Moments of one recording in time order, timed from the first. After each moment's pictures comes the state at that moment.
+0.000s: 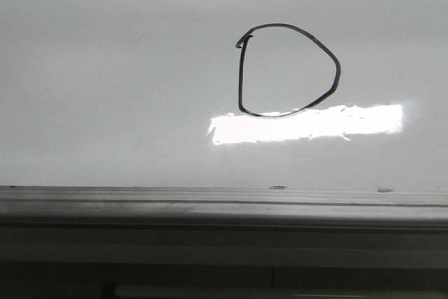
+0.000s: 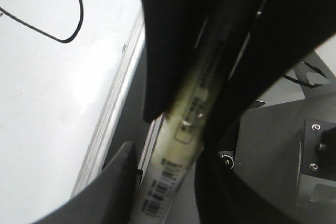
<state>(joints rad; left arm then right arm) -1.11 0.89 -0.94 -0.08 0.96 0.30 1.28 1.19 -1.10 -0.08 0.62 -0.10</state>
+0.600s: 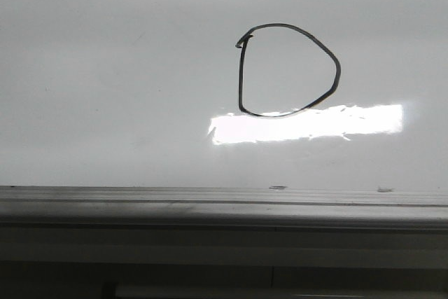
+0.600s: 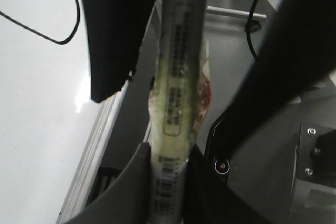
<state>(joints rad) -1.11 0.89 -0.94 -0.08 0.95 0.27 1.29 1.19 -1.11 -0.11 0.62 -0.12</state>
